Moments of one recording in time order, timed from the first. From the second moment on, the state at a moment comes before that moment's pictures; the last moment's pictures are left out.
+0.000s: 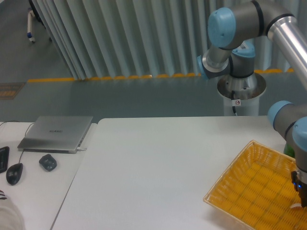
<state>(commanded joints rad) 2.46 -2.29 -1.10 -1.12 1.65 1.55</state>
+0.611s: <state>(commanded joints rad) 2.47 -2.31 -1.09 -1.11 1.65 1.55</state>
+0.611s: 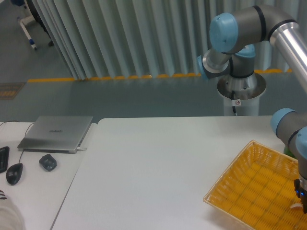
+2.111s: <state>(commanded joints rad) 2.47 -2.31 -1.12 -1.06 1.68 1.56</state>
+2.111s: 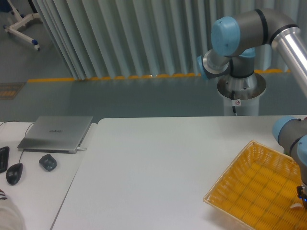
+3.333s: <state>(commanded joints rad) 2.52 -1.95 -1.30 -1.44 1.65 1.58</state>
